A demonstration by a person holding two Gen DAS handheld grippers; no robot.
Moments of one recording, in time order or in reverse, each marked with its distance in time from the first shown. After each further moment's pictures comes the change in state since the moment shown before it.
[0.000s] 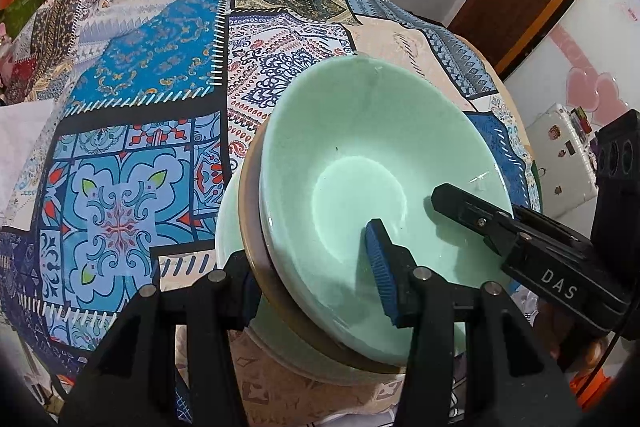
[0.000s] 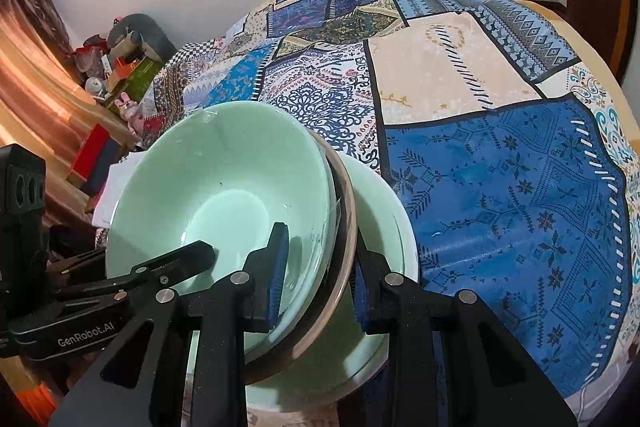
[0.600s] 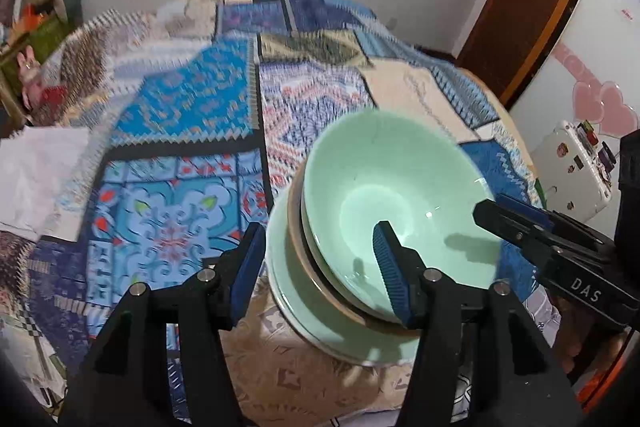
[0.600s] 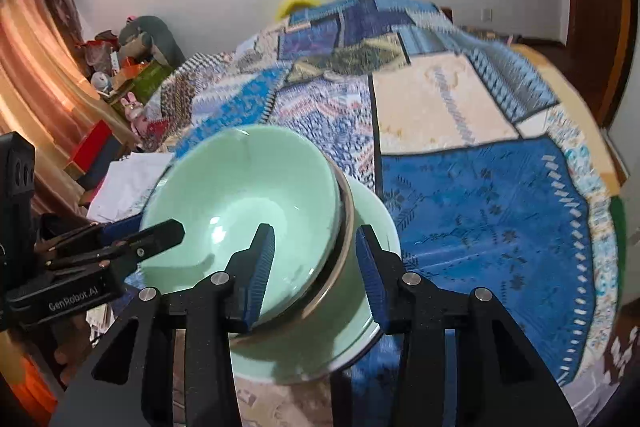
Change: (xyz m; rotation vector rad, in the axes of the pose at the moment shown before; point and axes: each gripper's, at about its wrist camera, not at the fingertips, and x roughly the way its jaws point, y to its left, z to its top) left arm -0.059 0.002 -0.013 0.029 -0.177 0.089; right arm -0.044 0.019 -0.006 -0.100 -0.102 -0.042
